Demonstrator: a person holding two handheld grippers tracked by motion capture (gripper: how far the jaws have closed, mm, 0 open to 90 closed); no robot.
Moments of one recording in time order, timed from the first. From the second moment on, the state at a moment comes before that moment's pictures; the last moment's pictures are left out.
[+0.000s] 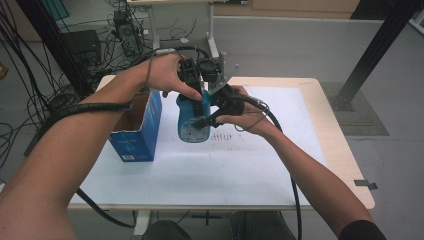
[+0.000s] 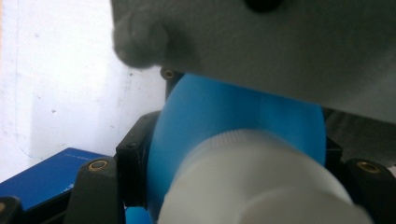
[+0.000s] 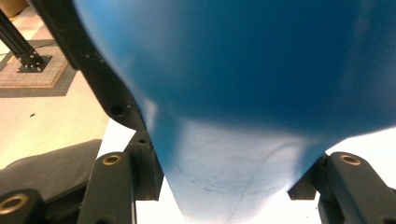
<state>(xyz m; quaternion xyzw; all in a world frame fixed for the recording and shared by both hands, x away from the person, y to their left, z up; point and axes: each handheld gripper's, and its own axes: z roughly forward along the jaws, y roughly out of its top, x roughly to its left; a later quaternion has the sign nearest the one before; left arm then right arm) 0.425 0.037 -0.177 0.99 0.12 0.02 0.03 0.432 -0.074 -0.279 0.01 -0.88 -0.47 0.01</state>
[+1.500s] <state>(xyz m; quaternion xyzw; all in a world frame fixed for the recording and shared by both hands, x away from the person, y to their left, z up) 0.423 0.039 -0.172 0.99 0.12 0.02 0.02 0.431 -0.076 -0.276 -0.01 -0.88 -0.48 0.01</state>
